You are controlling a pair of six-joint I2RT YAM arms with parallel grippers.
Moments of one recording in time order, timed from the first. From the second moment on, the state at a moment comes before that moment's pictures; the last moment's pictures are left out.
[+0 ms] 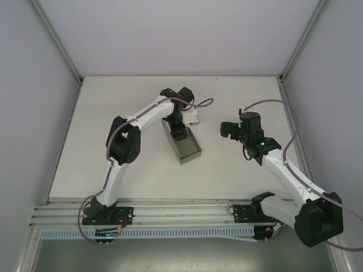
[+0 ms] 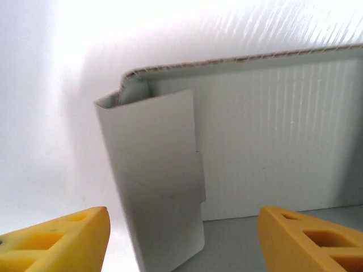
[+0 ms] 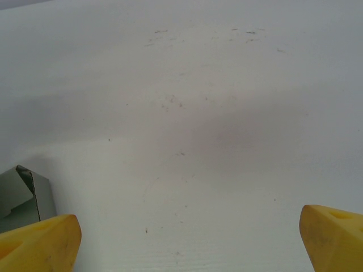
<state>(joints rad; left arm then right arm) -0.65 2.27 2.03 -1.22 0.08 0.58 0.38 1.07 0.74 -0.35 0.18 0.32</state>
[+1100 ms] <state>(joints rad) -0.59 2.42 2.11 -1.19 0.10 0.55 0.37 1.12 0.74 -0.35 0.15 0.29</state>
